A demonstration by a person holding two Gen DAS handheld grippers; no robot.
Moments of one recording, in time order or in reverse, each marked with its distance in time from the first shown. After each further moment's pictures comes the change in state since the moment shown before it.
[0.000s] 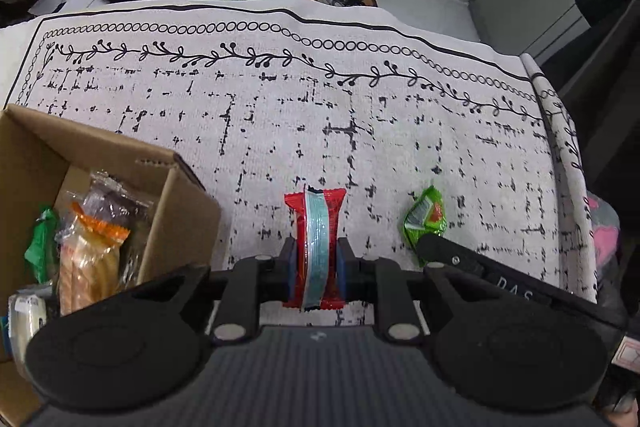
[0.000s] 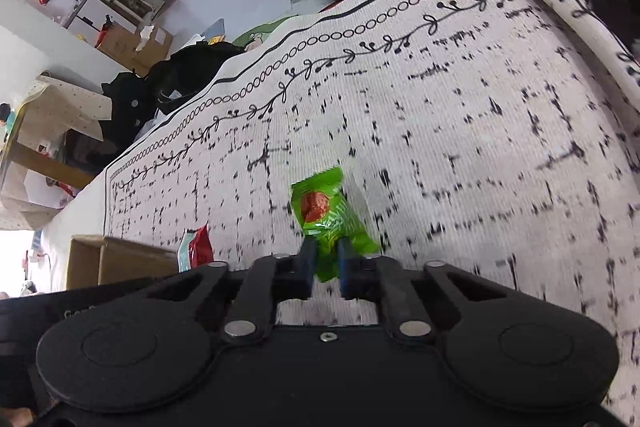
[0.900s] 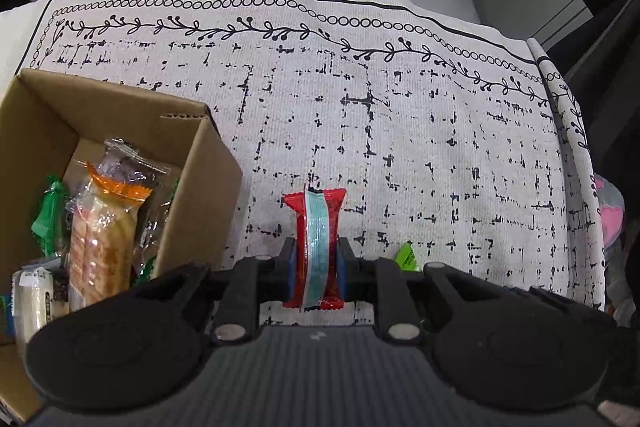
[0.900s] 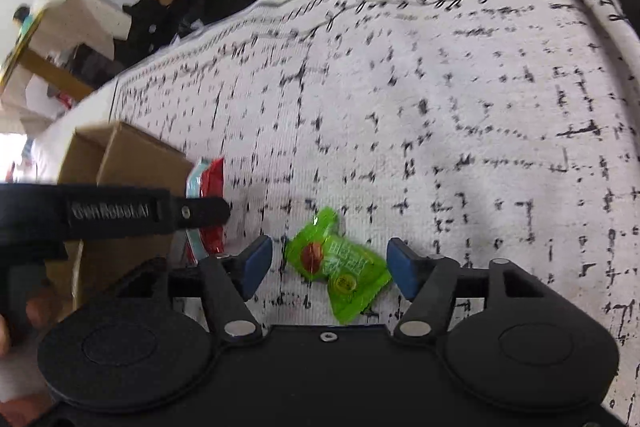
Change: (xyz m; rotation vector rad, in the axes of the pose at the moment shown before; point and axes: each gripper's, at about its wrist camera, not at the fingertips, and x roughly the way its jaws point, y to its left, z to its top) left arm 0.002 0.015 -0.016 -0.005 0.034 0.001; right arm 0.005 0.028 -0.038 -0.233 0.114 -0.044
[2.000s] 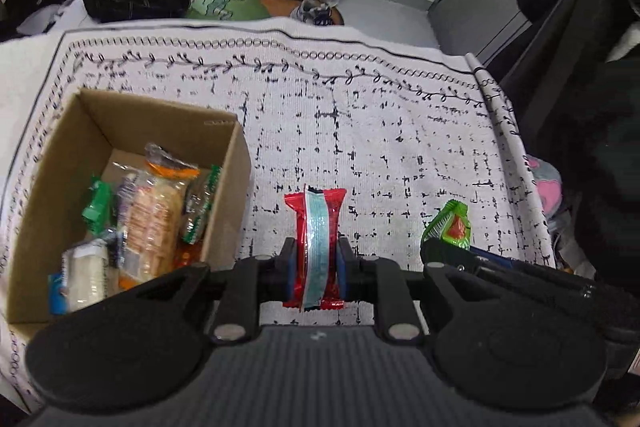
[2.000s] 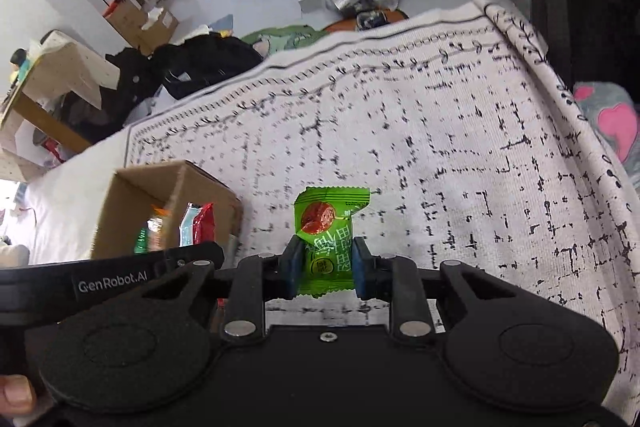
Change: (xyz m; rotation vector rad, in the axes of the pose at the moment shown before) left arm -0.089 0.016 -0.029 0.074 -0.088 -0.094; right arm -0.084 0.048 -0.012 0.096 -0.159 -0.092
